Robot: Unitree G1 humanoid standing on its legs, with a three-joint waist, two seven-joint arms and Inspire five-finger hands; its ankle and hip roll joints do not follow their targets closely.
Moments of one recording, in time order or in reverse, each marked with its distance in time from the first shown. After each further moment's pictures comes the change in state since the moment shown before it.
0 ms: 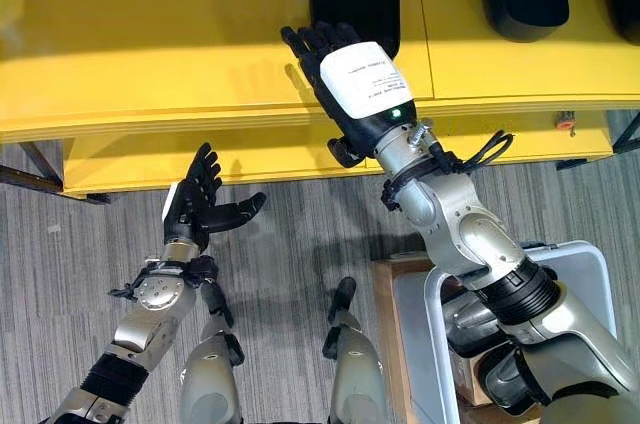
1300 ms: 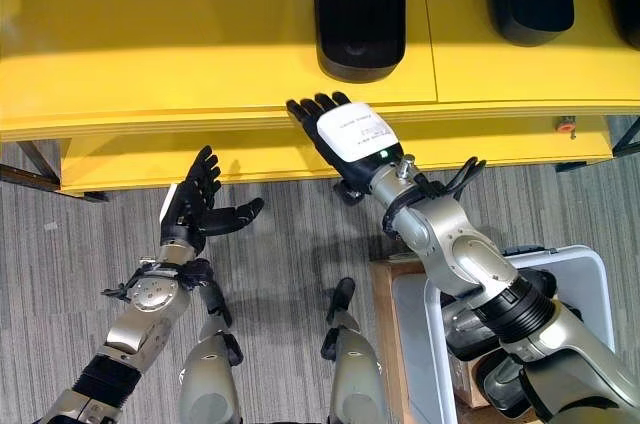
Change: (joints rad) left arm 0.016 0.041 0.003 -0.011 -0.002 0.007 -0.026; right arm 0.147 -0.009 0.008 -0.016 -0.028 -0.013 0.089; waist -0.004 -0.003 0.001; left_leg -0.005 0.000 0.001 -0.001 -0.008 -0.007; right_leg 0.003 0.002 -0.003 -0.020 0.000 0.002
